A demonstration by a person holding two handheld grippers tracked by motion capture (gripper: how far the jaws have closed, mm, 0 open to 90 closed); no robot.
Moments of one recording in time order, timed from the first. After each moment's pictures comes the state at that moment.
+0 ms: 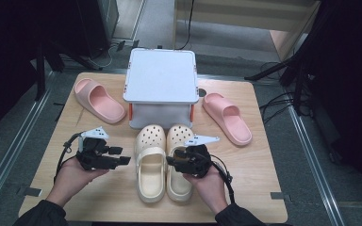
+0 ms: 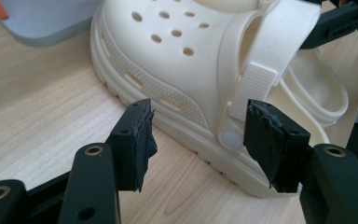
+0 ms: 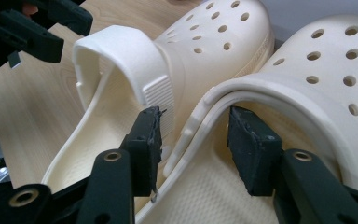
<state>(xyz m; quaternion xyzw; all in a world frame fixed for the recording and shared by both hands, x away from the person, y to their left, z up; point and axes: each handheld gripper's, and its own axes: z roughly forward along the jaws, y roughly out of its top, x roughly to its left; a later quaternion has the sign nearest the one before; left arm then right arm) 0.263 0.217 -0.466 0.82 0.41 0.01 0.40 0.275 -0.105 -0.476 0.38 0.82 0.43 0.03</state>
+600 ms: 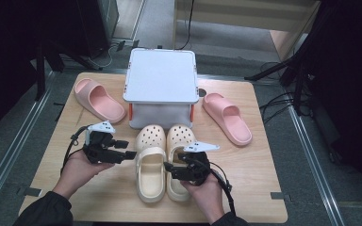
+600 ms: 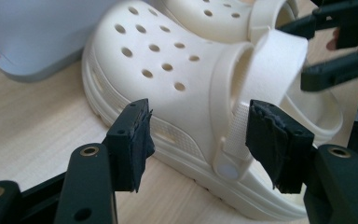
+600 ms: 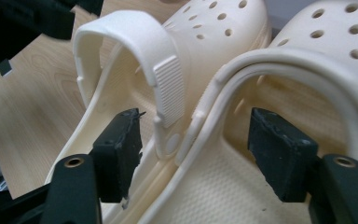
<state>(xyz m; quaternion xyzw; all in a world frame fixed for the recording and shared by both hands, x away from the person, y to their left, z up) 0.284 0.206 -0.456 0.82 0.39 0.01 0.41 0.257 -0.101 -0.482 0.41 0.80 0.43 0.04</state>
